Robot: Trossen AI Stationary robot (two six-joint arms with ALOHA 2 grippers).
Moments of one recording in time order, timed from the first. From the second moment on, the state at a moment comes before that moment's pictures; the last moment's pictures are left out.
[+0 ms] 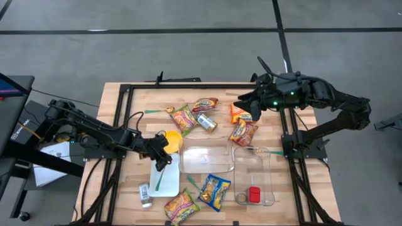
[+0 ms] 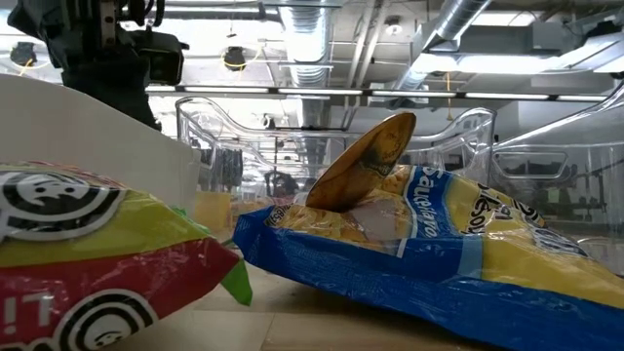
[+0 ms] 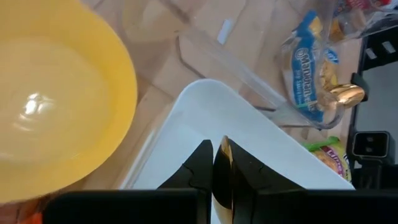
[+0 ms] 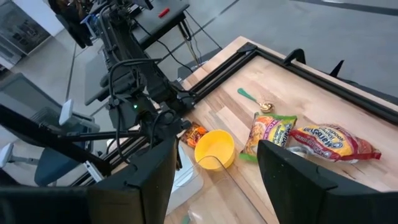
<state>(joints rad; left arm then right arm) -0.31 1.13 0.53 -0.20 -0.10 -0.88 -0.01 1.20 1.60 -0.83 0.21 0.63</state>
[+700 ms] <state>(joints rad) -0.31 1.14 0.54 -0.15 -0.09 -0.84 -0.01 1.20 1.60 -0.84 0.21 0.62</state>
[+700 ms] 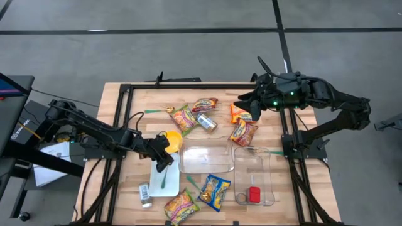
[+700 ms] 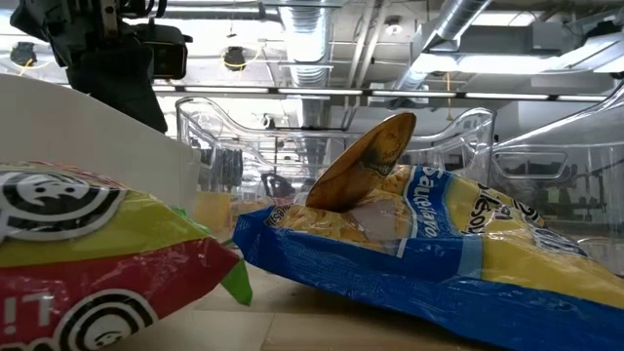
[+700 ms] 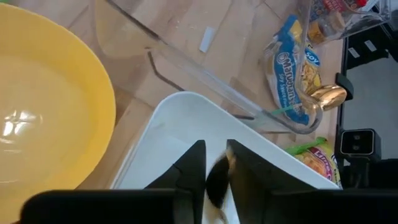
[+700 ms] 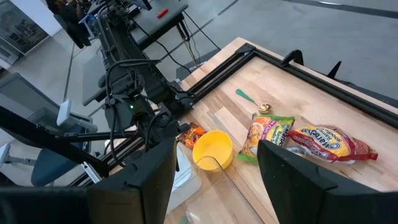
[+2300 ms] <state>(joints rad) -0.31 0.93 0.64 0.72 -0.40 -0.28 -0.01 1.20 1.60 -0.86 0.21 0.60</state>
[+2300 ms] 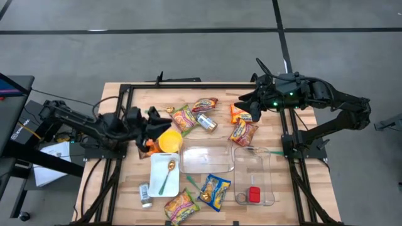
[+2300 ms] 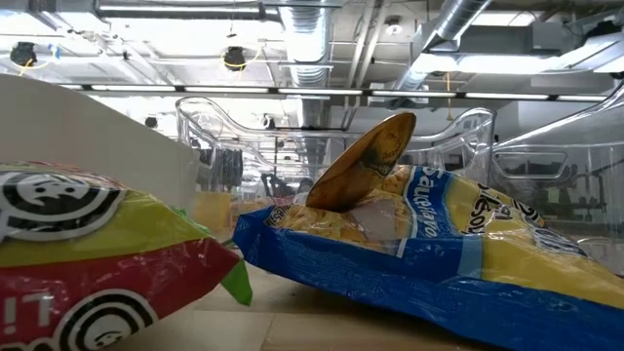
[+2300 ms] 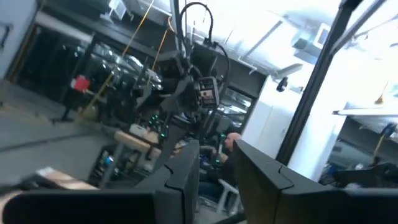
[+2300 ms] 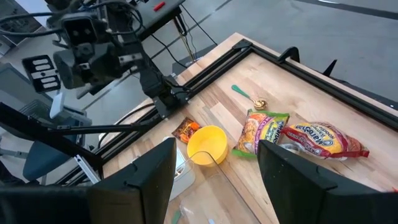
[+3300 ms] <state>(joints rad) -0.29 0.91 0.68 0.40 -0.67 -0.32 -0.01 1.20 1.60 -0.86 0.21 0.58</state>
